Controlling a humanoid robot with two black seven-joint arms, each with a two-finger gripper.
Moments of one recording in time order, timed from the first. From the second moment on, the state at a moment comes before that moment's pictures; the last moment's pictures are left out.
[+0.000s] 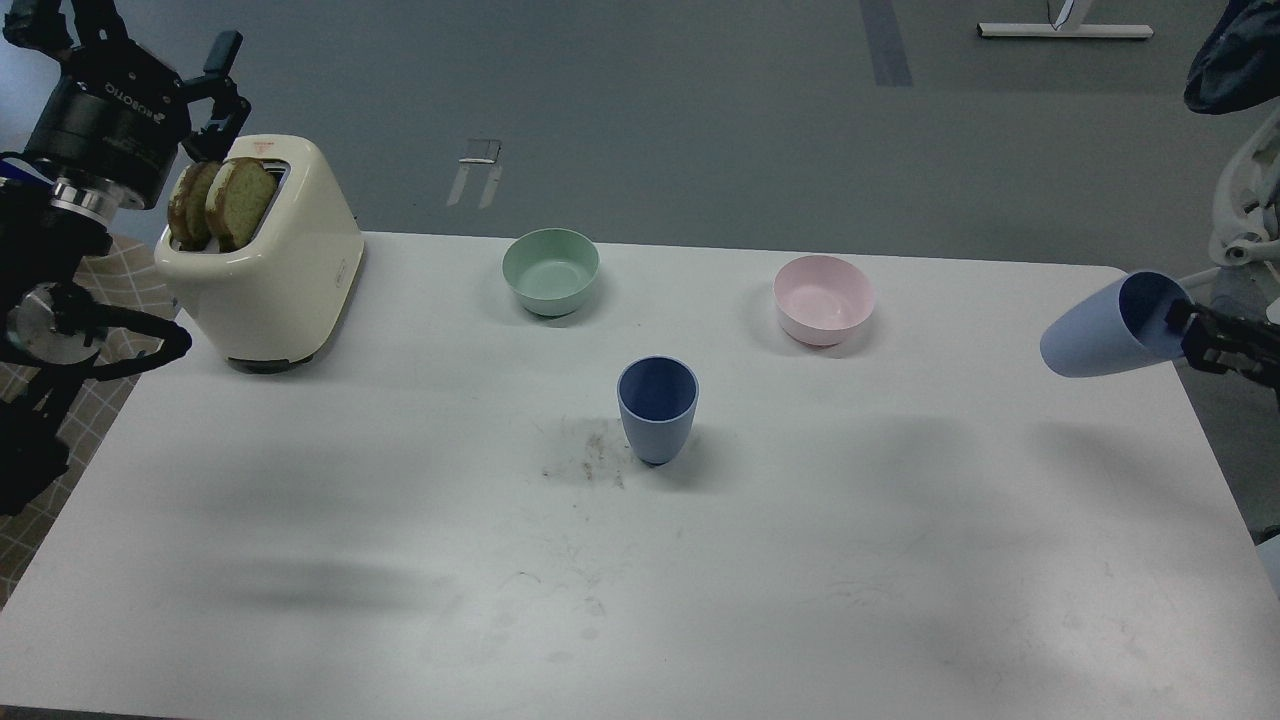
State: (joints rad) left arm -0.58 0.64 -1.13 -0.99 0.33 -0.34 -0.41; right arm 0.16 -0.75 1.47 1.54 -1.90 0.48 0.11
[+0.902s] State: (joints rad) left arm -0.58 0.70 -1.14 -0.99 0.33 -0.36 -0.41; right arm 0.94 -0.37 0.71 1.45 -1.94 0.49 0.10
